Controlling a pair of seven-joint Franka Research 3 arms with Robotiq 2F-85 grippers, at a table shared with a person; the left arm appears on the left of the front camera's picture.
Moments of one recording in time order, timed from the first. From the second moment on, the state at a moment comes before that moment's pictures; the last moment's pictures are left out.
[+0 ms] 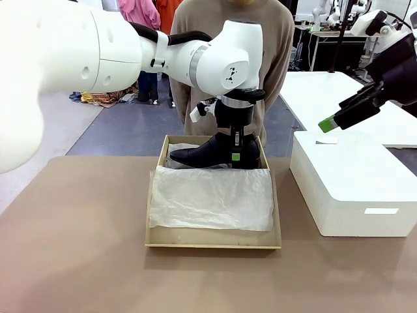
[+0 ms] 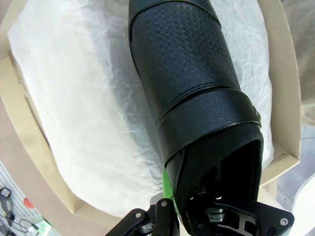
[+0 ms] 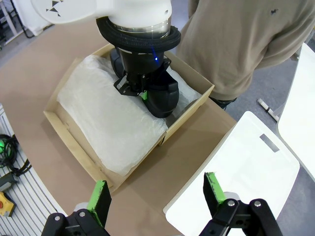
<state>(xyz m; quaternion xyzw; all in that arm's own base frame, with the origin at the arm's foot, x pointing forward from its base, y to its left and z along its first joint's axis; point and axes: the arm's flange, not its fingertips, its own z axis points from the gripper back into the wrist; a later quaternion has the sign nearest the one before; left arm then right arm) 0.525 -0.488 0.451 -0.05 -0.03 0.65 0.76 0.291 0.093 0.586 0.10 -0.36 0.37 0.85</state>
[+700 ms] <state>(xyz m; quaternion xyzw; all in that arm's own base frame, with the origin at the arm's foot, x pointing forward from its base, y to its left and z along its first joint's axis) 0.528 -0.489 0.436 -0.04 -0.03 0.65 0.76 0.291 0.093 0.586 0.10 -0.36 0.37 0.85</state>
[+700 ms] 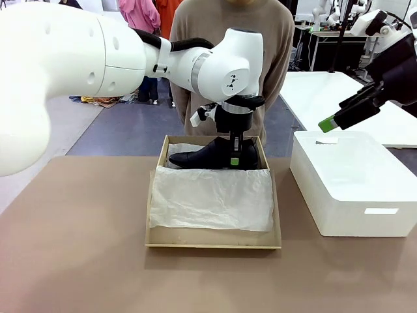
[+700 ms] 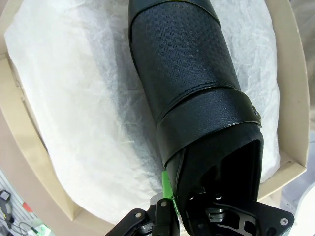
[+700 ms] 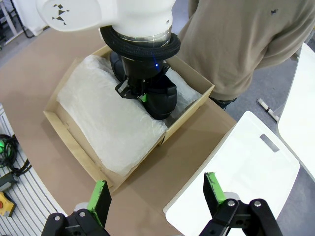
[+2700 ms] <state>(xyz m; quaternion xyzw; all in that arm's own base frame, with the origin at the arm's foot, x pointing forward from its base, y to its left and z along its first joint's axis) 0.536 -0.470 0.481 -0.04 -0.03 0.66 0.75 0.291 0.093 0.586 0.10 -0.36 0.37 0.85</state>
